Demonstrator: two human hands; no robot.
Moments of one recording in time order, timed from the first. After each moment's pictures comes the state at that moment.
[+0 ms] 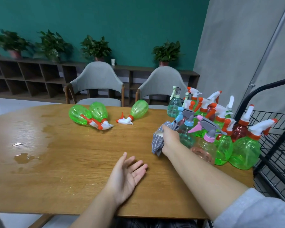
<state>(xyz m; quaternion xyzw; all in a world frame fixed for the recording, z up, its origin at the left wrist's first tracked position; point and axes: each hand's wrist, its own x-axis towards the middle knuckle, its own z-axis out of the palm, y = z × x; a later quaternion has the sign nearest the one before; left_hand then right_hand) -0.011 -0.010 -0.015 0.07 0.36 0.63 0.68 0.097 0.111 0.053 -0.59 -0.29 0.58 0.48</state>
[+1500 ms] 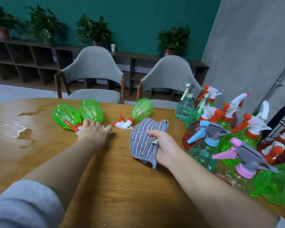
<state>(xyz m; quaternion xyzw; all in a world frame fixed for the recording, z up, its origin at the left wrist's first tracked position) -0.157 0.161 0.014 0.61 0.77 -0.16 -0.15 0.060 0.175 0.044 -0.45 -0.32 0.76 0.35</state>
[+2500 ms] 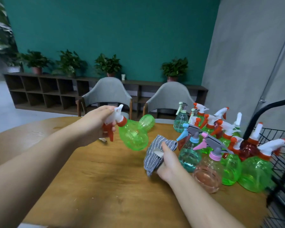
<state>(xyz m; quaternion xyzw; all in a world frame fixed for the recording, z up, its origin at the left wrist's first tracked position) -0.106 0.005 0.158 0.47 0.53 0.56 0.42 0.093 0.070 0.062 -0.44 -0.26 0.74 0.44</state>
